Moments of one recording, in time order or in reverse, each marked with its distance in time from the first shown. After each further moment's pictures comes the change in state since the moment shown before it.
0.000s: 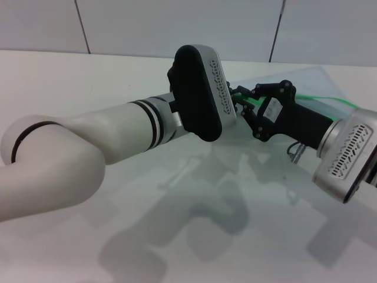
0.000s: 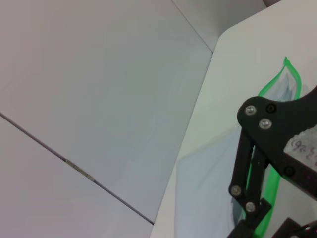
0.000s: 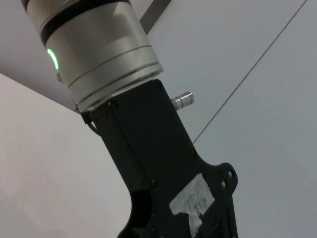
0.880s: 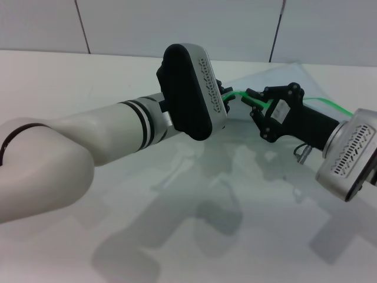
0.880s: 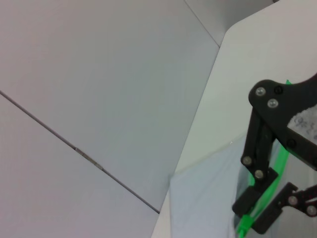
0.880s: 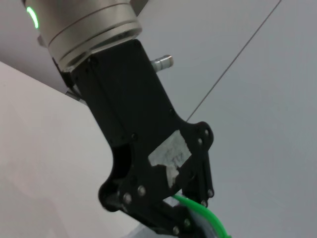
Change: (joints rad) left arm 0.045 0.006 -0.026 0.045 0.009 0.023 0.012; right arm -0.013 -0.004 0.011 0.002 0.011 0.033 -0.006
